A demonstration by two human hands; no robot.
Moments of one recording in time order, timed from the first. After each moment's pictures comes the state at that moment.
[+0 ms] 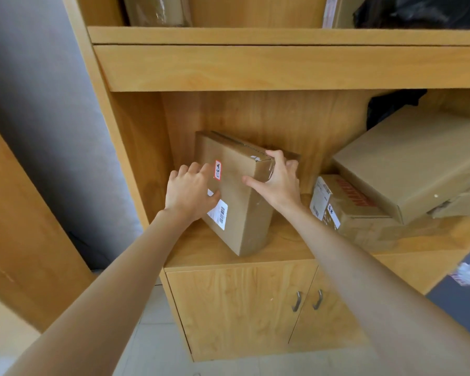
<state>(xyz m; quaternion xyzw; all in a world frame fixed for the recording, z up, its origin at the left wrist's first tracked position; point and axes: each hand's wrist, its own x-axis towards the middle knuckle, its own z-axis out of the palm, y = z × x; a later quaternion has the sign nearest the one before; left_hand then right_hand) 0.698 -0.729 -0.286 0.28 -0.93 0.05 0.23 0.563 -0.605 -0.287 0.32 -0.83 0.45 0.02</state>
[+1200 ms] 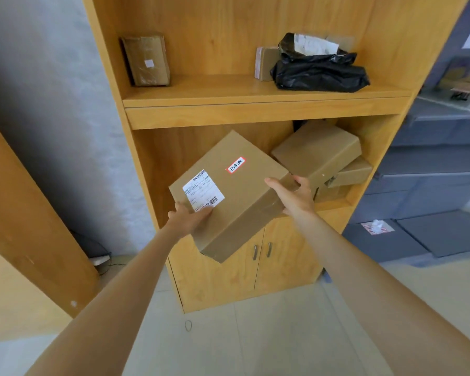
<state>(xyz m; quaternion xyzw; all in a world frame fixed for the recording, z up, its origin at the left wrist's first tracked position) 0.837 -0.580 -0.204 0.43 -0.77 -0.47 0.03 0.713 -0.384 -0.162 0.03 -0.76 0.64 -0.13</state>
